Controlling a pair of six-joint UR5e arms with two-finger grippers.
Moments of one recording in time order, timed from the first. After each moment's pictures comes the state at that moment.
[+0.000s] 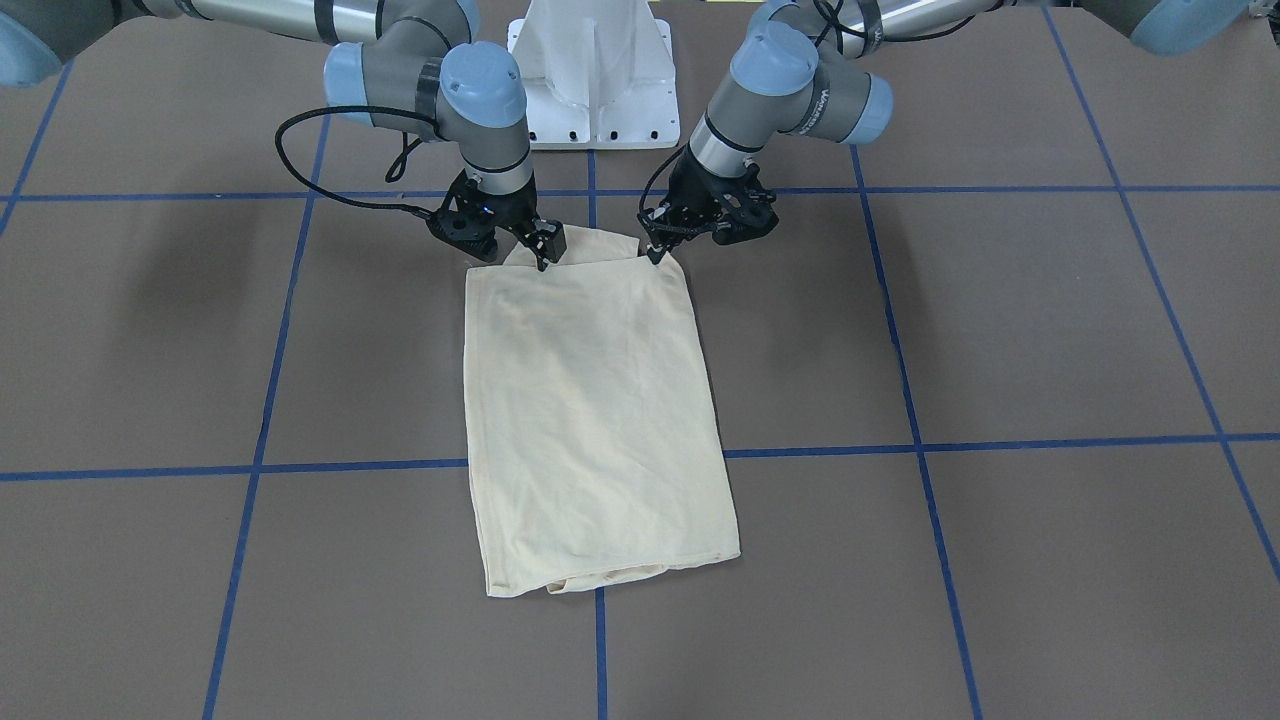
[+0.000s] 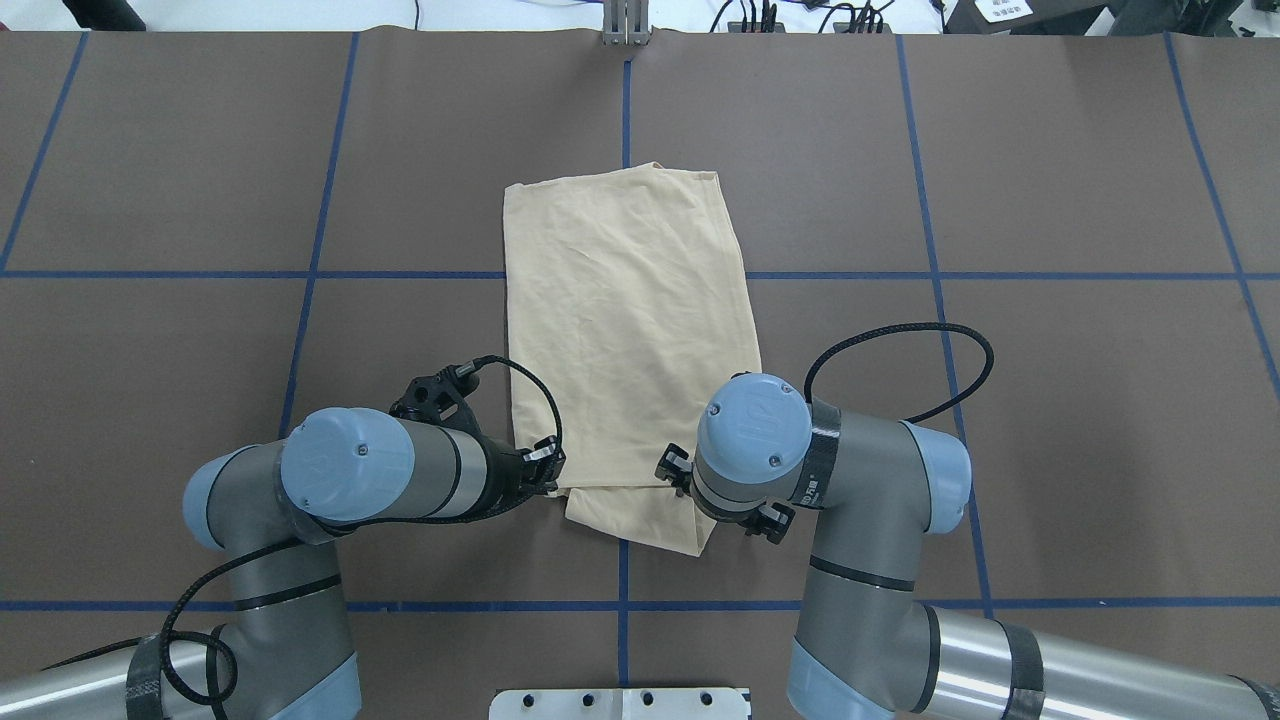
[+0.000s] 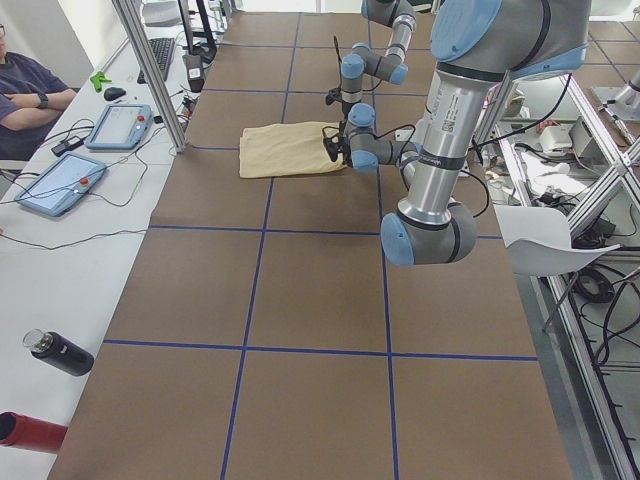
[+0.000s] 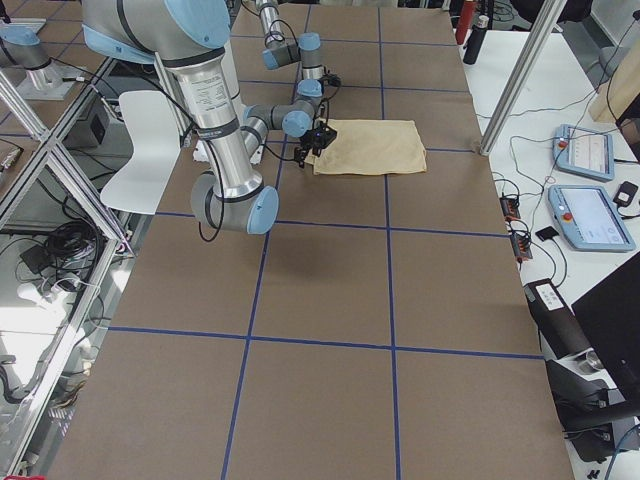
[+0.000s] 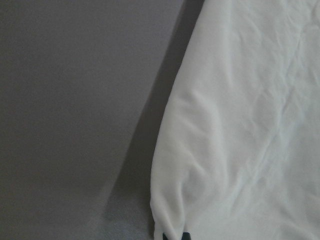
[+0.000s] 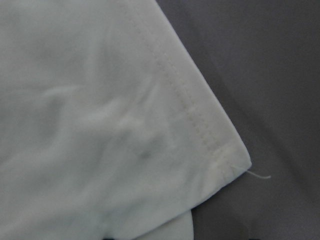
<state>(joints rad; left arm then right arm) -0.34 -2.00 -1.73 -2.14 -1.74 -1.89 0.34 -1.03 1.72 -1.54 1.83 1.86</state>
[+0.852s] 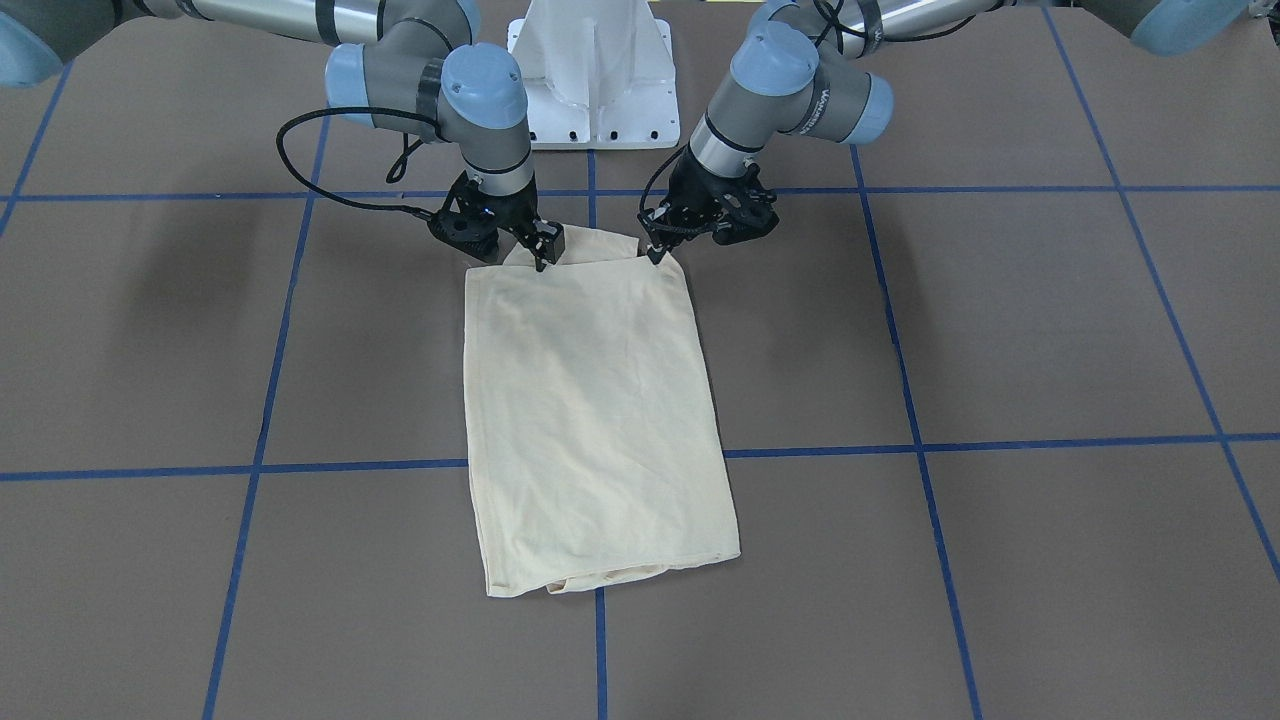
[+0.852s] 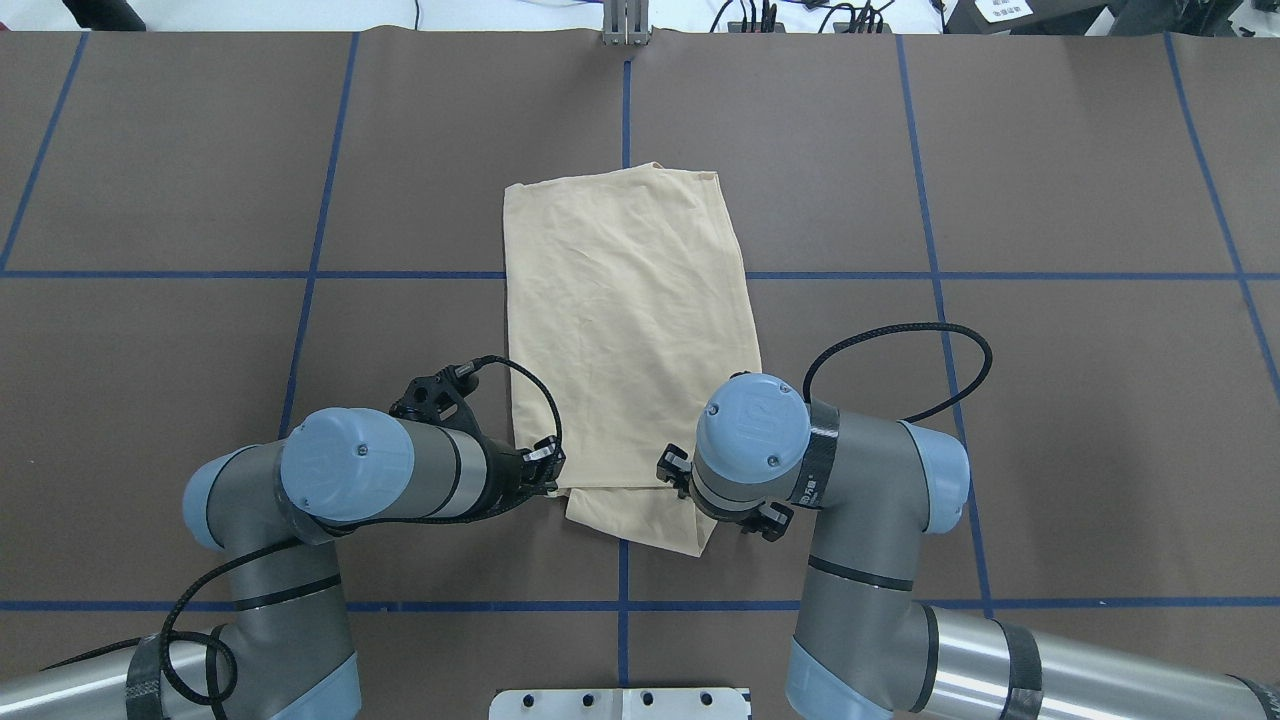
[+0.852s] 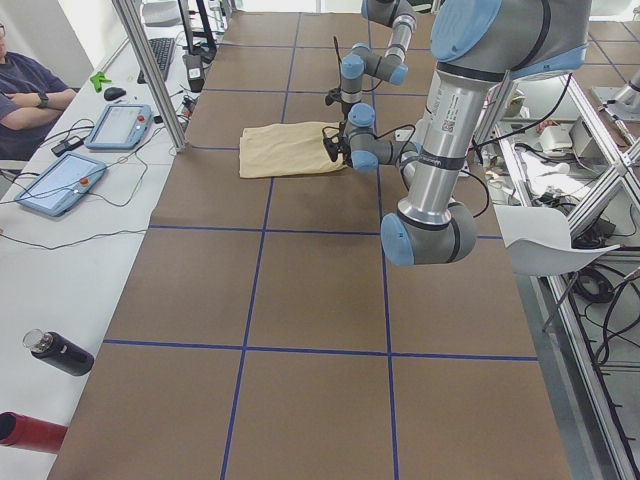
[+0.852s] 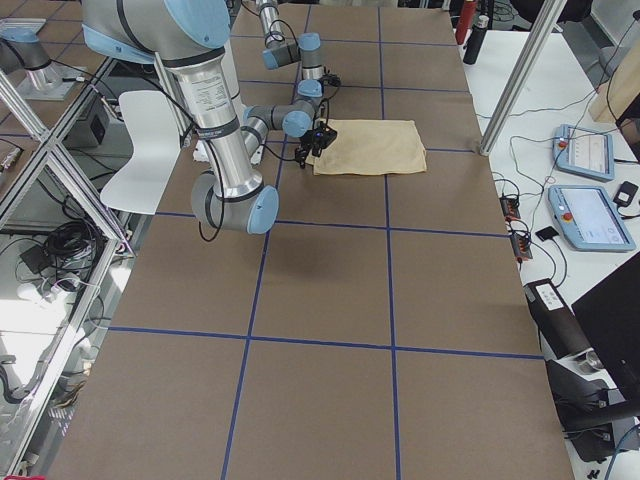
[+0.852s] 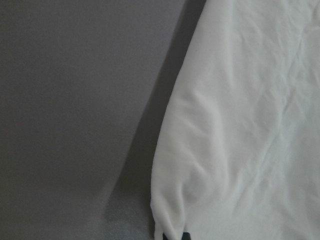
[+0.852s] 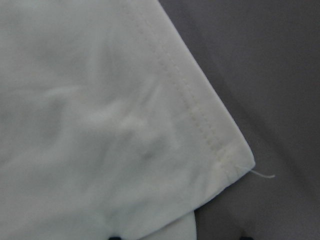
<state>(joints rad) -0.34 -2.00 -1.73 -2.14 -1.74 -1.89 0.34 -1.03 1.71 -1.54 1.83 1.85</state>
